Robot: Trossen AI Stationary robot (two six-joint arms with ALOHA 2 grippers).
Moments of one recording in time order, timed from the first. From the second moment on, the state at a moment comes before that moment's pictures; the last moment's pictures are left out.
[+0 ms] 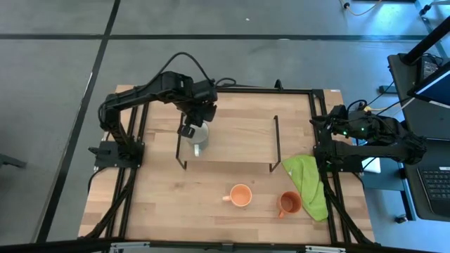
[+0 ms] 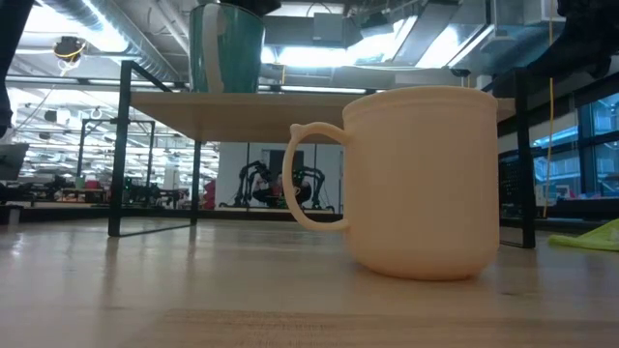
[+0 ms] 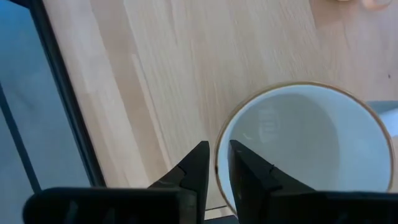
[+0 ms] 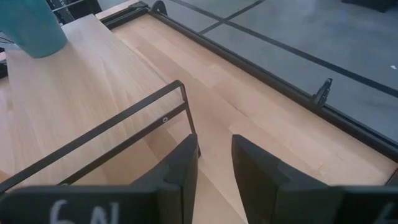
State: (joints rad) left arm 0.19 1.74 2.07 -1.57 -0.03 0.50; right arm -0.10 0.27 0.76 -1.03 0.41 0.41
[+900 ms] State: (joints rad) left arm 0.20 1.51 2.33 -1.57 -0.09 0.26; right arm -0.10 0.27 0.76 -1.03 0.41 0.39
